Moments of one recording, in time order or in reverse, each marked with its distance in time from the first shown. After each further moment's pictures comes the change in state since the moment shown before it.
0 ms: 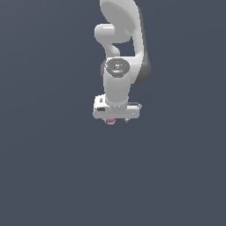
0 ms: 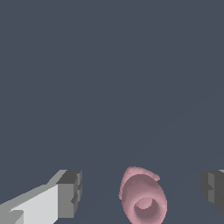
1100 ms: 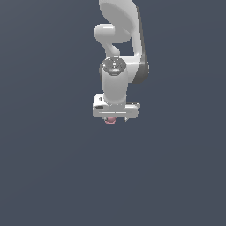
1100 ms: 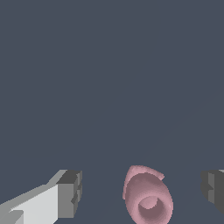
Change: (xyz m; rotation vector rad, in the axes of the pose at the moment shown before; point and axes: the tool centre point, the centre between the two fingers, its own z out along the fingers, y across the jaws) arm -0.007 0.002 0.004 0.025 0.022 0.045
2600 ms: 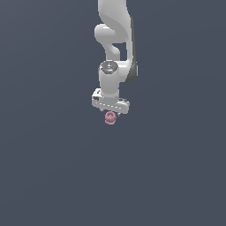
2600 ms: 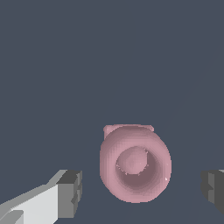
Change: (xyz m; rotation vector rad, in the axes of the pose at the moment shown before) arm -0.087 0.033 0.060 -0.024 0.033 0.247
